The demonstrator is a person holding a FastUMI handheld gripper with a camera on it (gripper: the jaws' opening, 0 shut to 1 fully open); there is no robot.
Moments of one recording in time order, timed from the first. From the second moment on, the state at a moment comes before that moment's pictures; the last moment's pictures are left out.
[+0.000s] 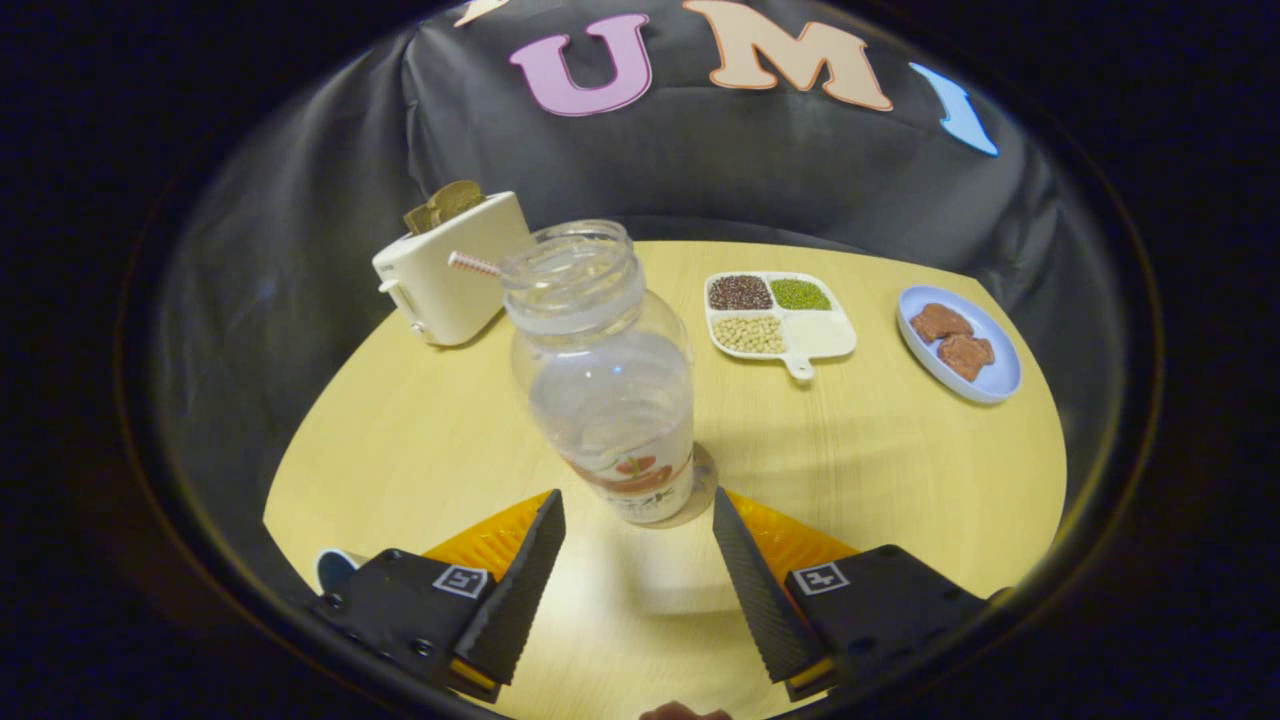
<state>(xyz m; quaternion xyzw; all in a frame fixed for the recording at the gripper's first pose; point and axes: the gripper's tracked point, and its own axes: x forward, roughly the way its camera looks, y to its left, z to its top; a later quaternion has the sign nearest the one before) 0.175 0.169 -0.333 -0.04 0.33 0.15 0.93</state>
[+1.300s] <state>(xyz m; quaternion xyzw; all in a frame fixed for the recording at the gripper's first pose) 0.032 0.024 -0.046 0.01 0.10 0.07 0.99</state>
